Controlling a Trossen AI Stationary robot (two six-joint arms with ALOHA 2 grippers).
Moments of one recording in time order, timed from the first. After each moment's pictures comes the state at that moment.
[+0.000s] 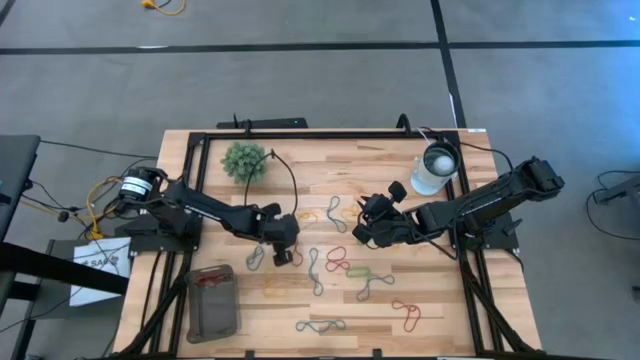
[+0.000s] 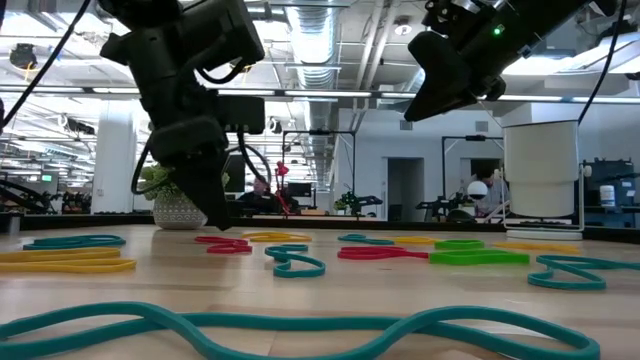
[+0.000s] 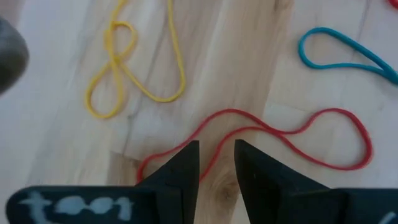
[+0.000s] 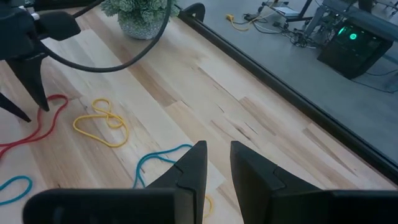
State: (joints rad) left arm -0.15 1.66 0.85 -0.32 -0.20 -0.40; right arm 0.29 1.41 0.83 -0.28 0.89 0.50
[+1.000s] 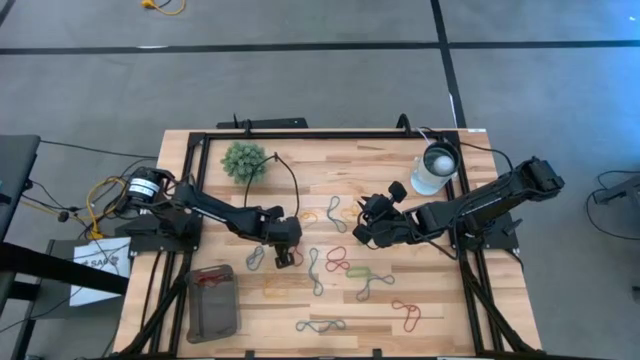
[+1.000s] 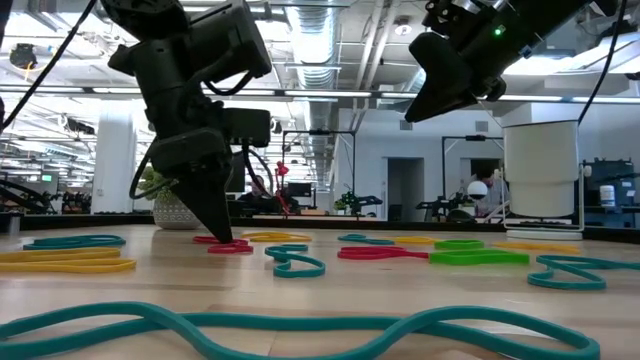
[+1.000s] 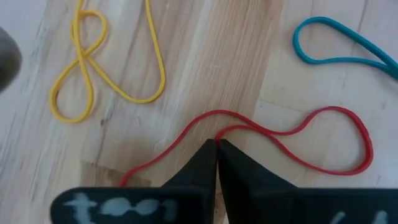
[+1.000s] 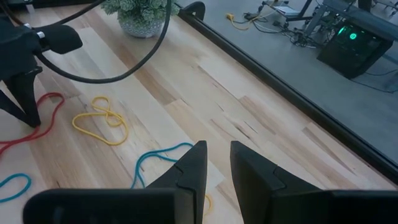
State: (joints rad) left arm -0.15 1.74 0.86 -0.34 -0.14 -0.40; right arm 0.29 1.41 0.83 -0.28 0.89 0.50
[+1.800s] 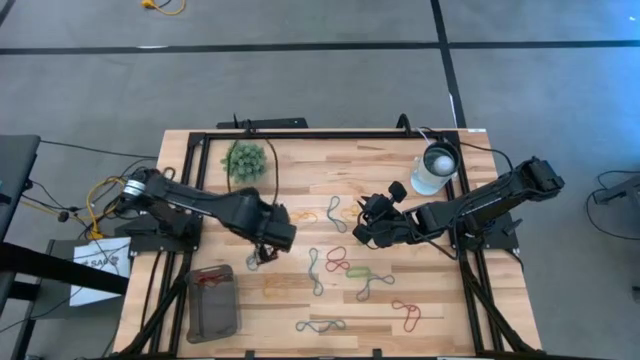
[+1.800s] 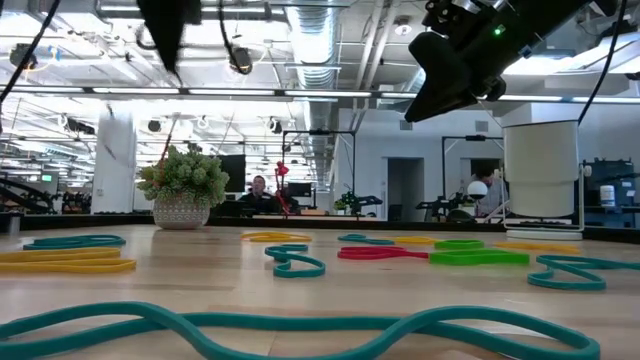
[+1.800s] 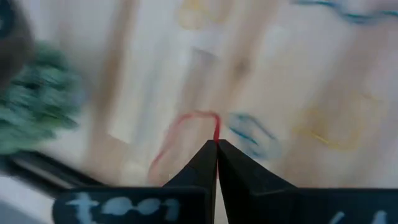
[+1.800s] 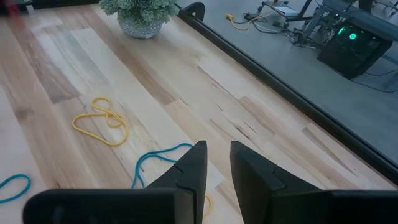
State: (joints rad) left arm -0.29 1.66 1.62 -1.54 -0.20 -0.64; right arm 0.29 1.41 0.83 -0.28 0.89 0.50
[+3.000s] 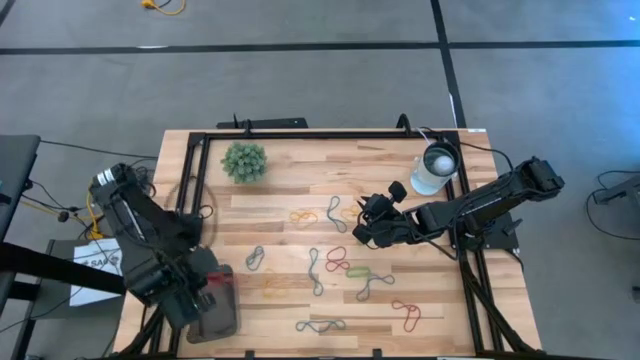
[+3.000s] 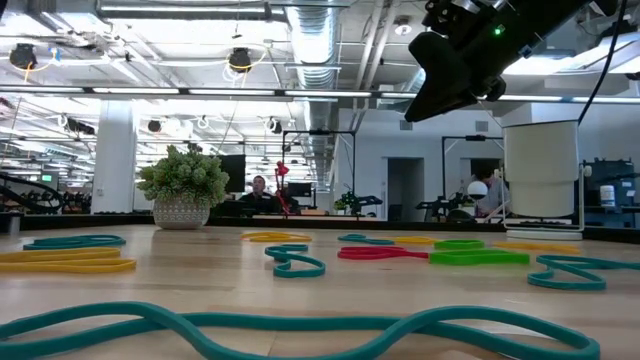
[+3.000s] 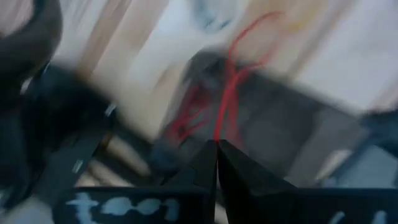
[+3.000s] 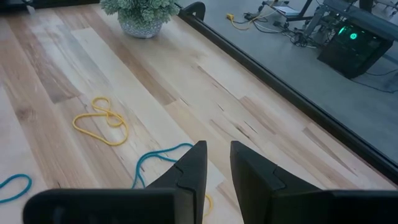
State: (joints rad) left arm -0.98 1.41 1.35 -1.57 -0.12 -1.61; right arm 0.29 1.41 0.83 -0.28 0.89 0.50
